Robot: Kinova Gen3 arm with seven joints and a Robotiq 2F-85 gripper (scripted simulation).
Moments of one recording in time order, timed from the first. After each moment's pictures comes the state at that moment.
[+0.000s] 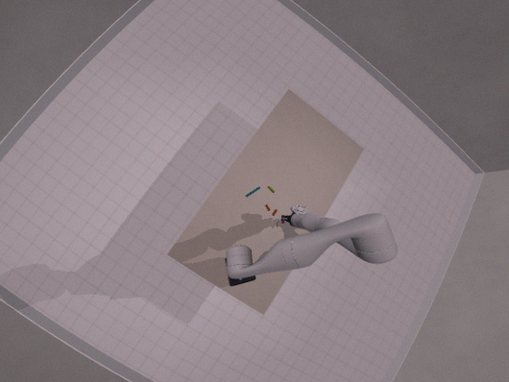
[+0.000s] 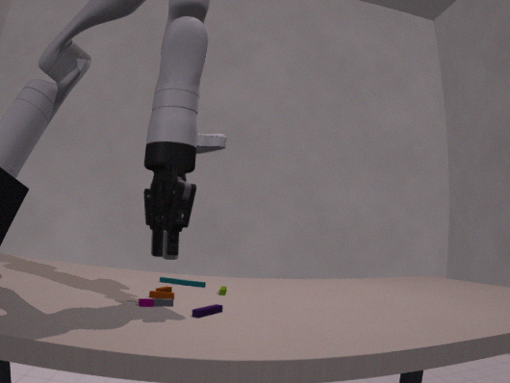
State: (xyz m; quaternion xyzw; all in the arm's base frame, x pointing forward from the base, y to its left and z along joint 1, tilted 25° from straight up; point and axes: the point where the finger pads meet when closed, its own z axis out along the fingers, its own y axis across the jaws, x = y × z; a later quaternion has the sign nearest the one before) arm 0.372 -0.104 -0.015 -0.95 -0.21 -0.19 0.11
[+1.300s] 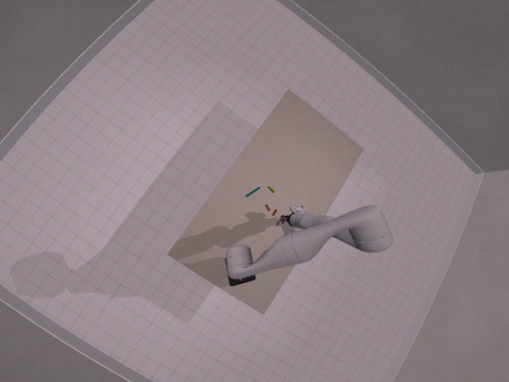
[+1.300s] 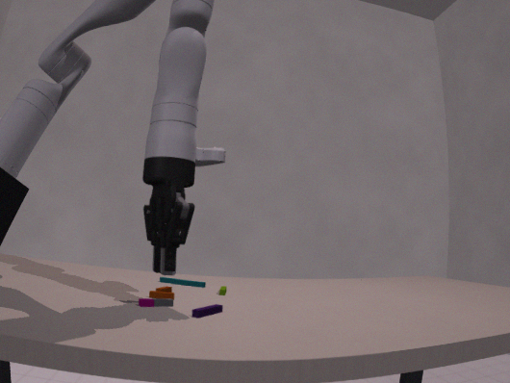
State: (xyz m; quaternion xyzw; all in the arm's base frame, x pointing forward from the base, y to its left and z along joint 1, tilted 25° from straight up) arm 0.379 -0.100 -0.036 -0.95 -0.20 -0.19 0.11
